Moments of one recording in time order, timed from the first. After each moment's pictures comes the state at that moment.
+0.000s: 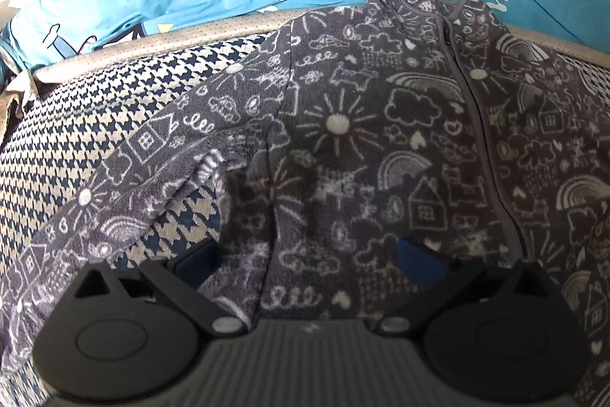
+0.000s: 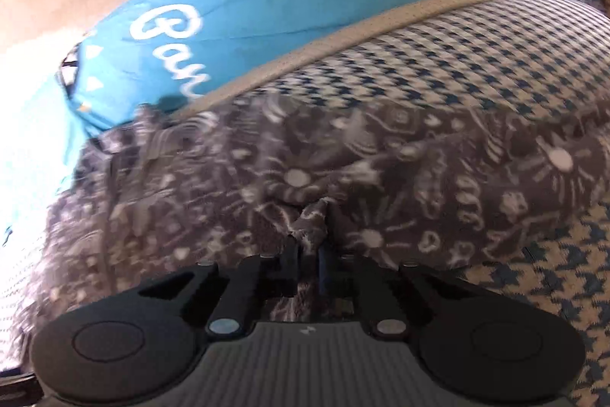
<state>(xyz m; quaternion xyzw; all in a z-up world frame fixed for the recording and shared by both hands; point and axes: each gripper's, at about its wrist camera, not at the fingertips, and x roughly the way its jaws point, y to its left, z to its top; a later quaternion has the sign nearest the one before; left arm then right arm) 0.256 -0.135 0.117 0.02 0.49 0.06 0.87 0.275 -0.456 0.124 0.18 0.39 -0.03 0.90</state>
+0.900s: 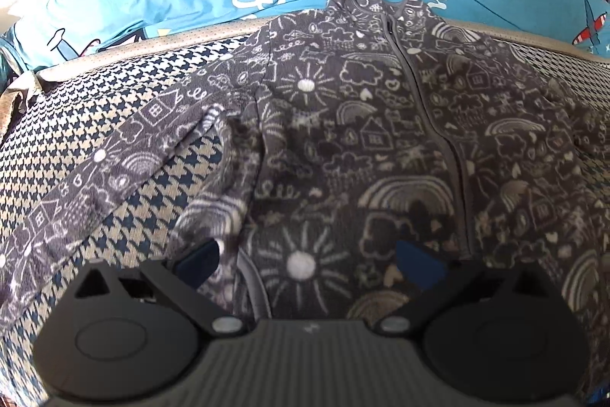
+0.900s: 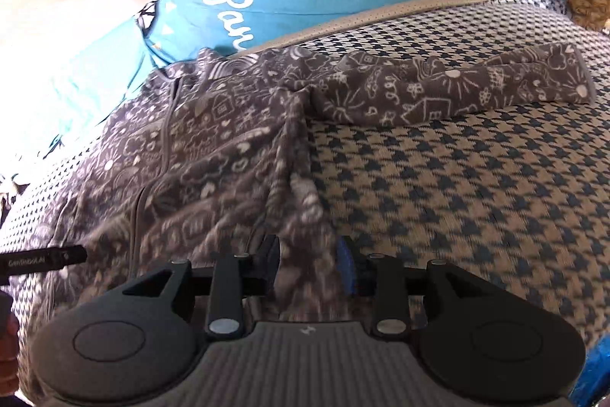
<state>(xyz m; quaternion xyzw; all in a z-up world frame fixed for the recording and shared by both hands) 0.160 -0.140 0.133 0.02 0.45 0.01 0.89 0.109 -0.435 0.143 0.13 0.39 0.00 0.91</state>
